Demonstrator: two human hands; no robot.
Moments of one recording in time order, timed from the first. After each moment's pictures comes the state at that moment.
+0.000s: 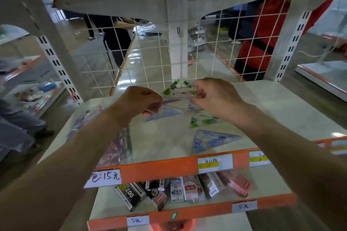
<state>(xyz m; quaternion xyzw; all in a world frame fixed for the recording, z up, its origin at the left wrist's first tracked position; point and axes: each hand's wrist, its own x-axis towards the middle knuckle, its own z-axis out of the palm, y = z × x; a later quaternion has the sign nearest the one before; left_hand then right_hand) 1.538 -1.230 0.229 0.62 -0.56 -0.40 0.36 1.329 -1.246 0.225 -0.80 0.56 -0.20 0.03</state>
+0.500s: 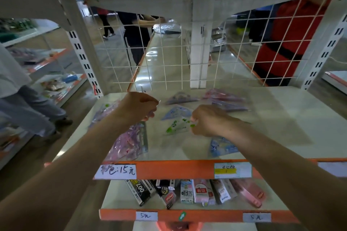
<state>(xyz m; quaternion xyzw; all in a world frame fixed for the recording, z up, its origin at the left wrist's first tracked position) 1.575 -1.216 0.217 0.69 -0.52 -0.34 0.37 1.380 -1.249 0.189 -0.82 0.55 0.03 0.13</state>
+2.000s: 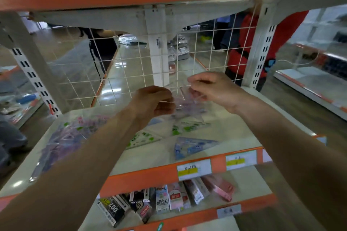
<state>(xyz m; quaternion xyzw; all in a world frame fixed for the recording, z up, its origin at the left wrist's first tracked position) 1.467 -1.236 0.238 0.47 -0.47 -0.57 0.48 1.283 -1.243 0.256 -0.64 0.51 -0.41 0.40</state>
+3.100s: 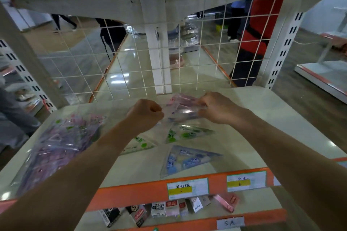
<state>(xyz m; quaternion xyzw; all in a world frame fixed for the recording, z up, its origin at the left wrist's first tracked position) 1.465 -1.286 0.185 0.69 -0.63 -0.24 0.26 1.257 -1.323 0.183 -0.80 0.58 -0.09 0.13</state>
